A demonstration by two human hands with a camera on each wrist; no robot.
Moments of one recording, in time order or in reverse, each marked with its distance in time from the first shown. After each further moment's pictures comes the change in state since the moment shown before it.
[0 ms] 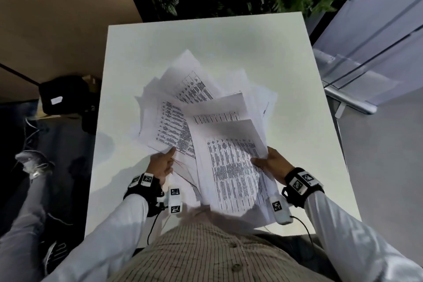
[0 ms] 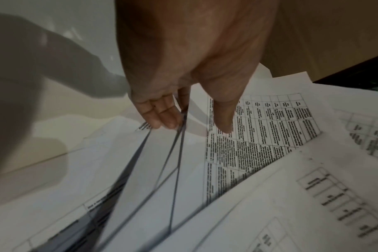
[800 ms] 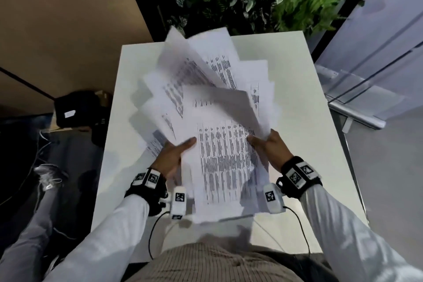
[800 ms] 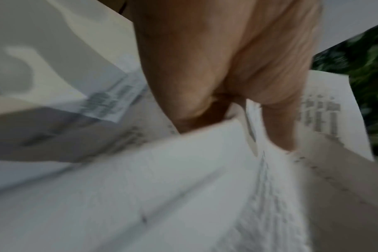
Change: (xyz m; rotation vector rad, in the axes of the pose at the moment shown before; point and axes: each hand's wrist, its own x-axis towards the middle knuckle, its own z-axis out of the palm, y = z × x) left_hand -0.077 0.084 0.042 0.078 -0.274 0.282; right_hand 0.006 -0.085 0.008 -0.023 0.167 -0.341
